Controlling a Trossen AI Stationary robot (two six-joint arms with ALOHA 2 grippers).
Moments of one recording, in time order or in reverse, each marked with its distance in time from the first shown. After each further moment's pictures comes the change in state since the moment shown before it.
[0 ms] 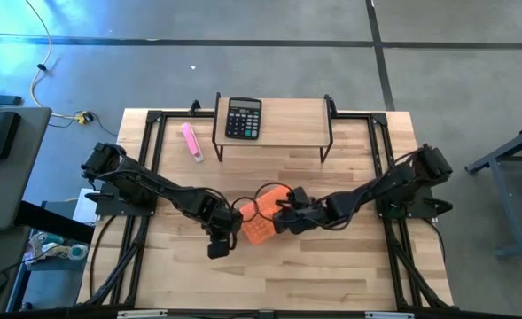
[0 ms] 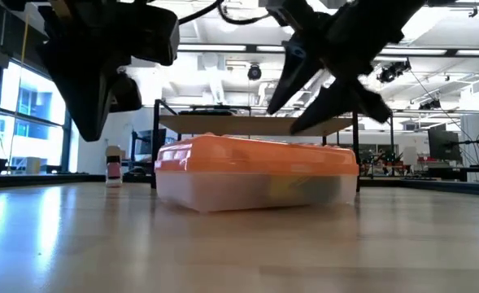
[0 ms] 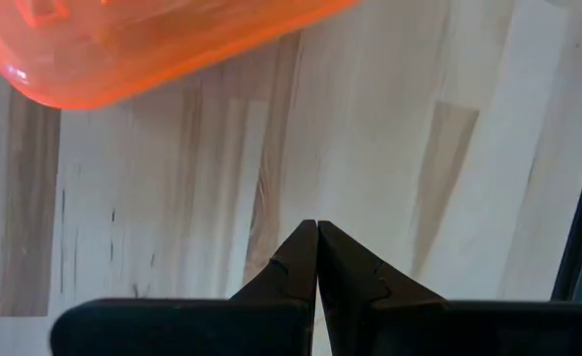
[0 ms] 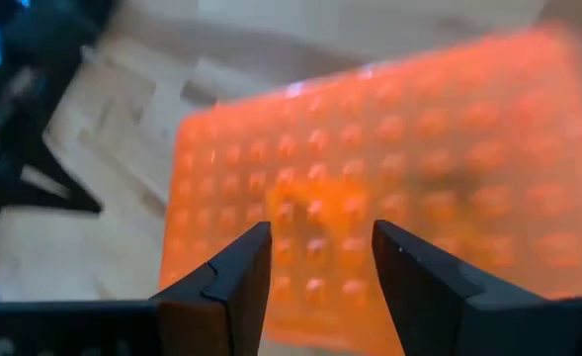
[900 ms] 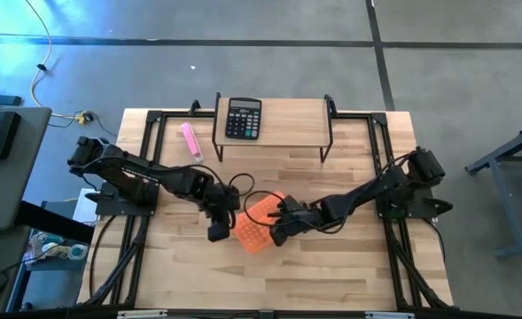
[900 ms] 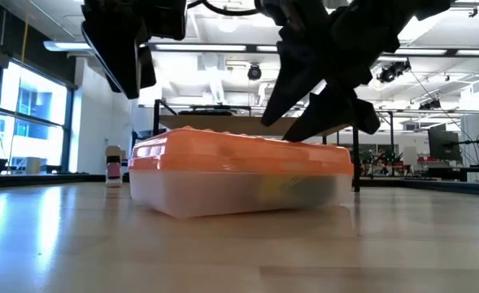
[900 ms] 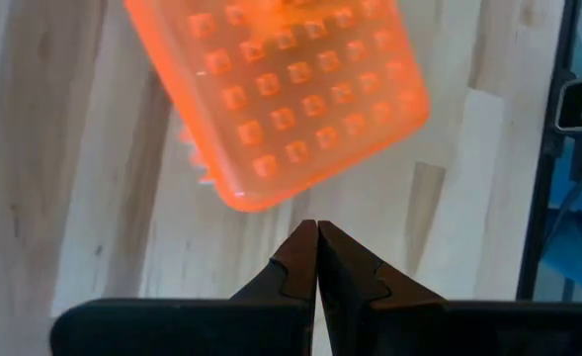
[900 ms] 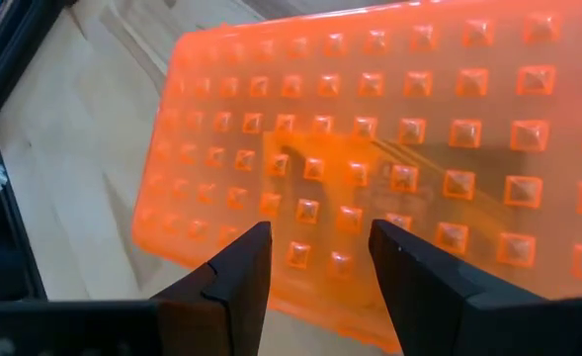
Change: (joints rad) left arm 0.130 -0.153 0.001 -0.028 0.017 0.074; right arm -0.006 0.073 0.011 0.061 -0.197 -0.184
